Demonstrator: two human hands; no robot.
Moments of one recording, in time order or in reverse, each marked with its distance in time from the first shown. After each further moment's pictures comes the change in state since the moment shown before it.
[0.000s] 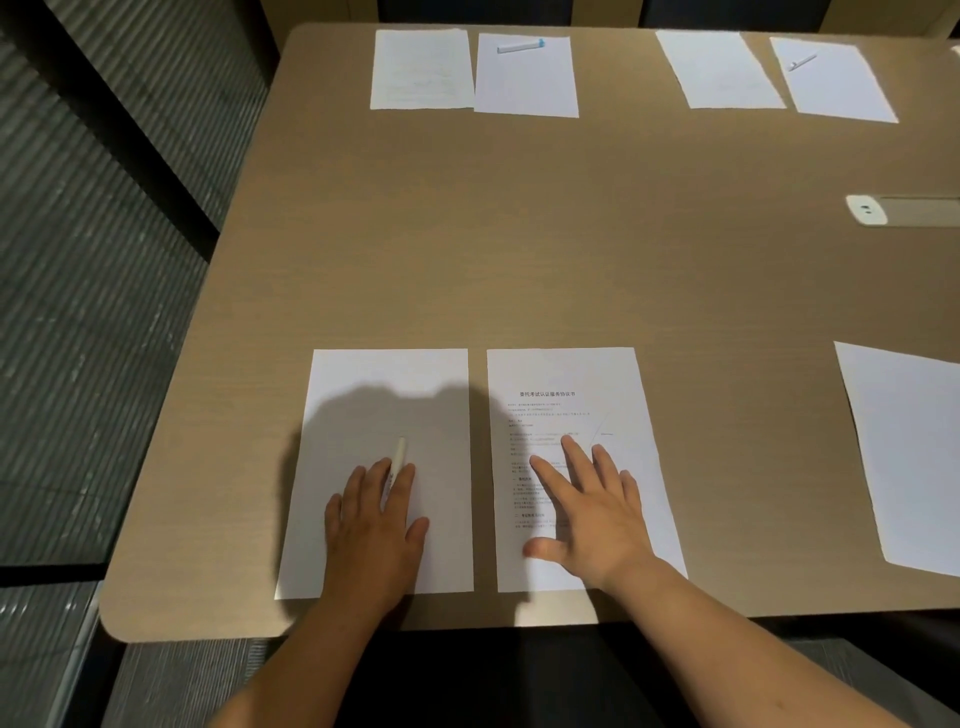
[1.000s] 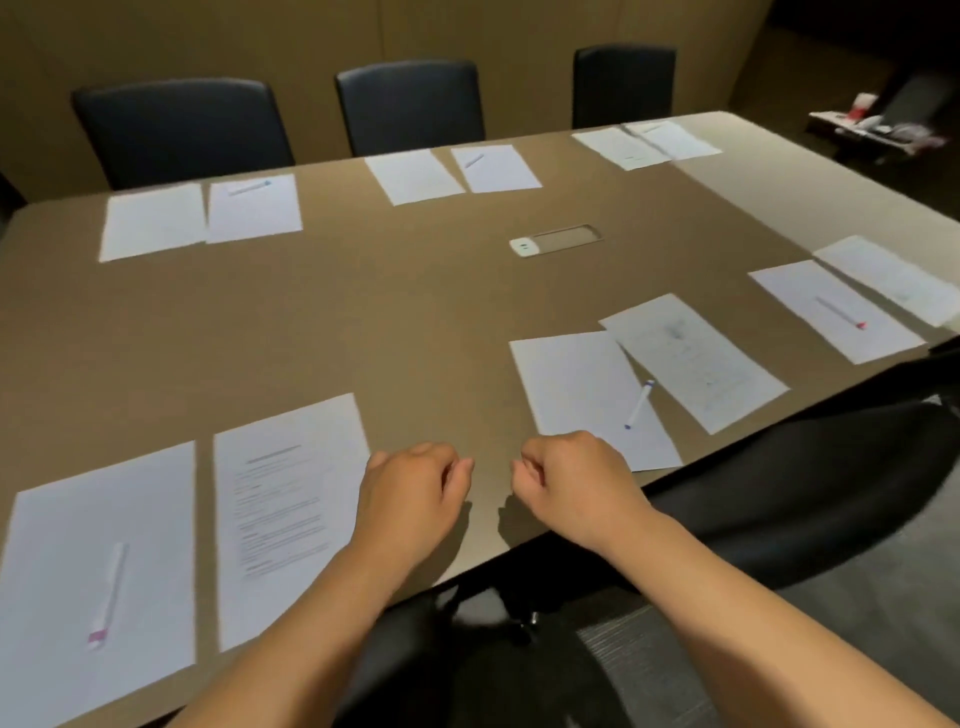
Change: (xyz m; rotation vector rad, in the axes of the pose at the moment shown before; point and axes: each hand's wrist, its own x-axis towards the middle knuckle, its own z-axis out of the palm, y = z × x) left_hand -0.080 0.352 -0.050 -0.204 0.224 0.652; right_hand -0.223 0.209 -0.114 0.271 0.553 0.126
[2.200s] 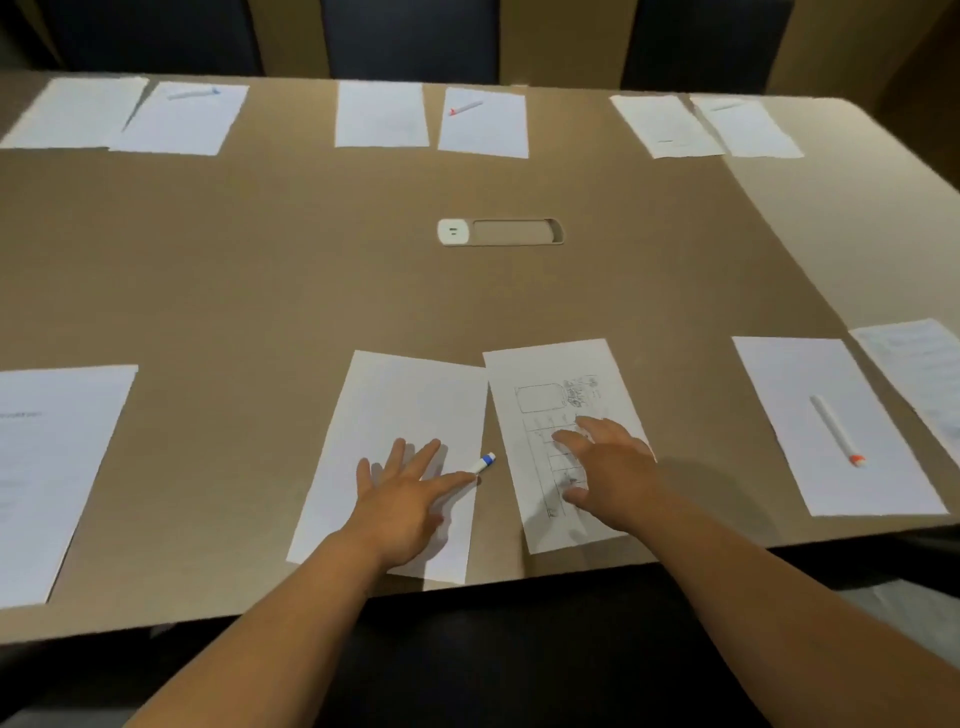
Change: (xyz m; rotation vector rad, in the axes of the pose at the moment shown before) left_hand 0.184 0.217 0.237 0.139 -0.526 -0.226; right_hand 0.153 0.441 -0.073 -0.354 -0.418 -0.087
